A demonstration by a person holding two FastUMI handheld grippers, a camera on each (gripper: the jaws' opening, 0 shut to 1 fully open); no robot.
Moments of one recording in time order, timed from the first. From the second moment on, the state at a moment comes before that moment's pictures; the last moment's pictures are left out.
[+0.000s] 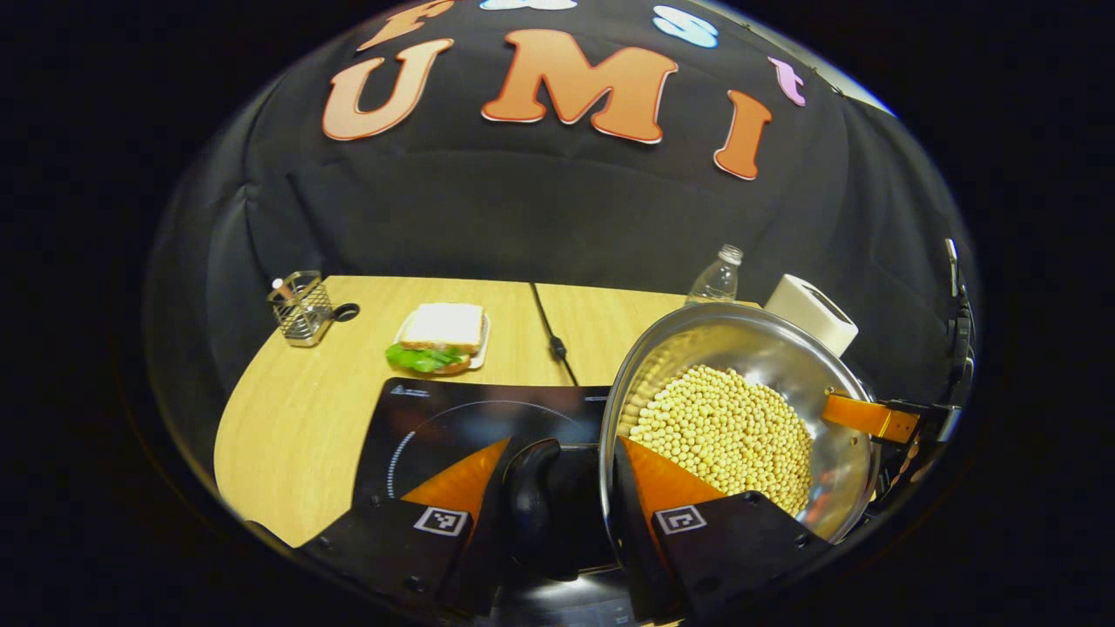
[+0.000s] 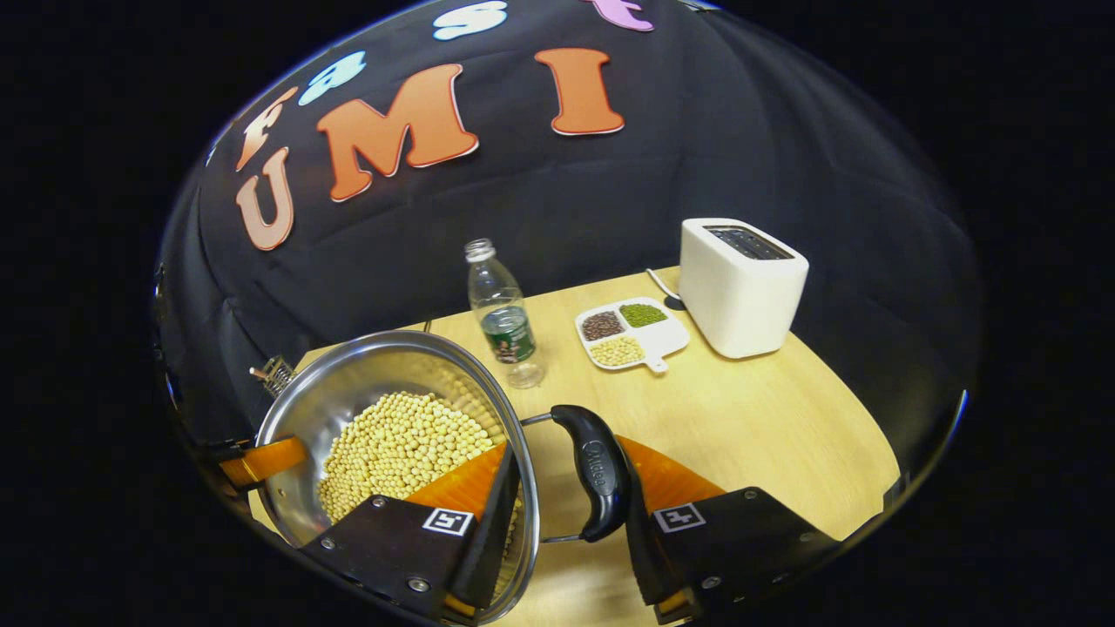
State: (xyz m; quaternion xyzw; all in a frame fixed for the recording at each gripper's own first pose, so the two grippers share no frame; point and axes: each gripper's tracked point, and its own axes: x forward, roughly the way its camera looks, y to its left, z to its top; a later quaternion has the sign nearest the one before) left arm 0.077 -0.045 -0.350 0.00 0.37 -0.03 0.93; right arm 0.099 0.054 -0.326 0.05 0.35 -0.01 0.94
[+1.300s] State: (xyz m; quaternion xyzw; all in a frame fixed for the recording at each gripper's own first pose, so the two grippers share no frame) left arm 0.083 0.084 -0.402 -0.01 0.42 0.04 0.90; right arm 0.093 0.194 -0.393 0.05 0.40 0.05 0.91
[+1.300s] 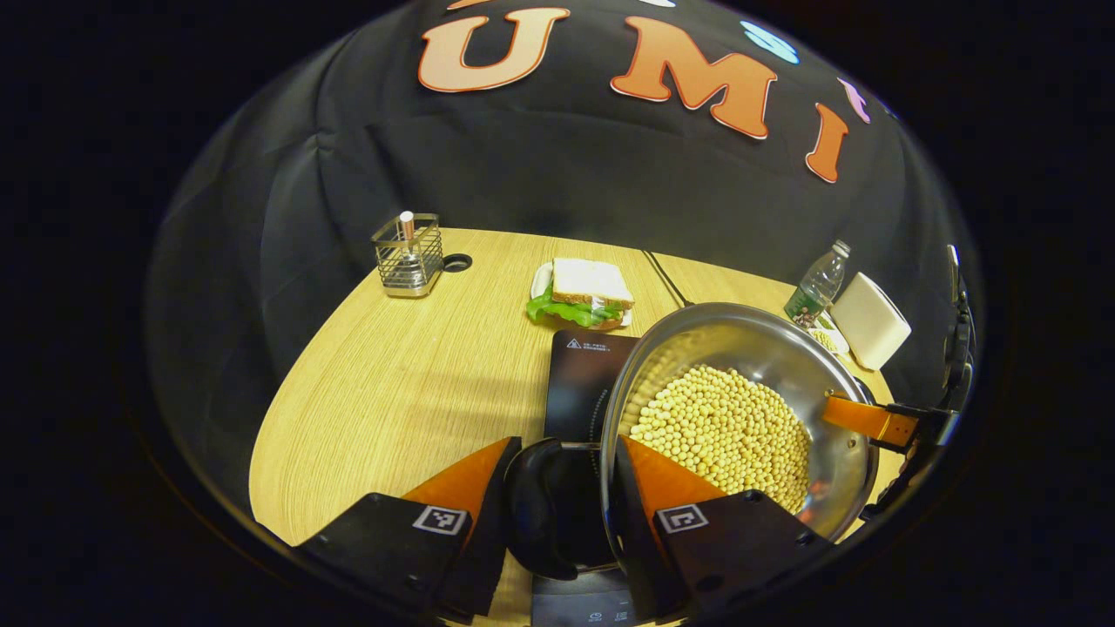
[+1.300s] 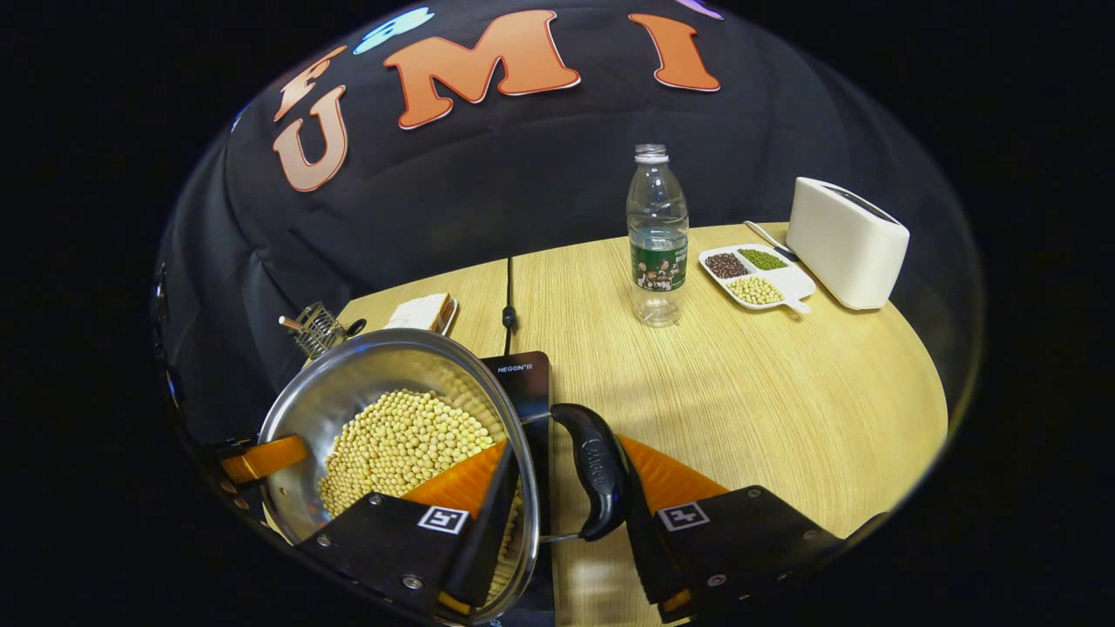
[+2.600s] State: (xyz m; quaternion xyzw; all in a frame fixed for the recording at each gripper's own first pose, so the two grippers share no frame) left arm -0.020 -0.051 0.117 0.04 0.02 0.08 1.00; right arm 0.026 0.032 -0.033 0.00 0.05 0.04 1.00
